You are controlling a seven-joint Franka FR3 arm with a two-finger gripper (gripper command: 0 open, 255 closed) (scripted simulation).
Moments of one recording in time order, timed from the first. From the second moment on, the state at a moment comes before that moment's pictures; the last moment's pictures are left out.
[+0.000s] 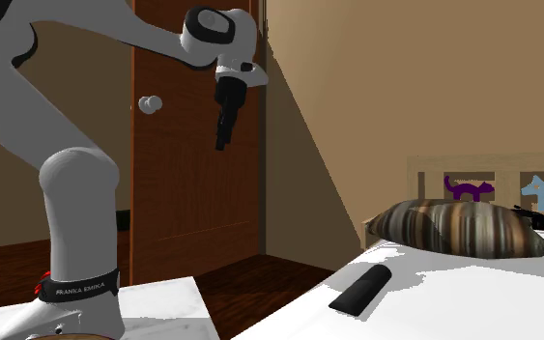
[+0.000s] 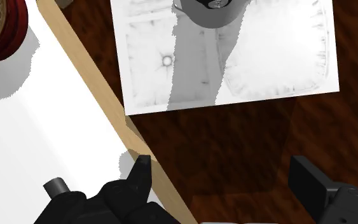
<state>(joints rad) 0.01 -0.75 -0.04 -2.38 -0.10 1.45 0.10</state>
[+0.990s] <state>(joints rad) -0.01 -0.58 -0.38 -2.45 -0.26 1.79 -0.35</state>
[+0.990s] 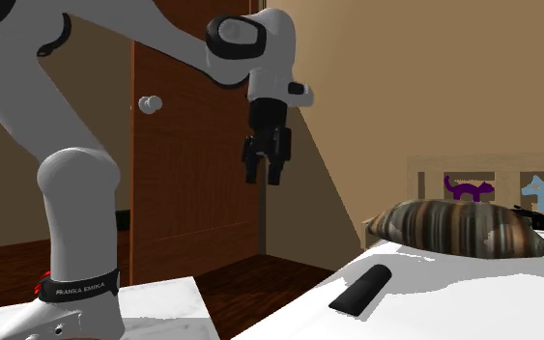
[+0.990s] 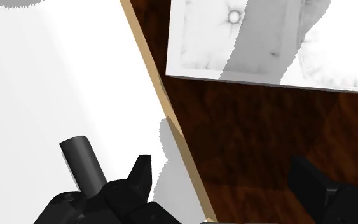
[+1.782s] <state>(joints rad) 0.07 -0.12 -0.69 -2.27 -0.09 2.10 -0.86</state>
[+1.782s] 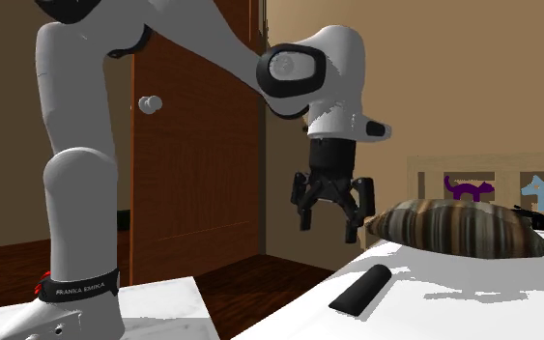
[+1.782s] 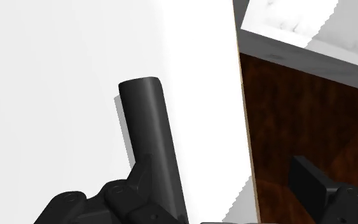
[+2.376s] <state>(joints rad) 0.03 0.18 -0.72 -2.13 0.18 2.18 -1.18</state>
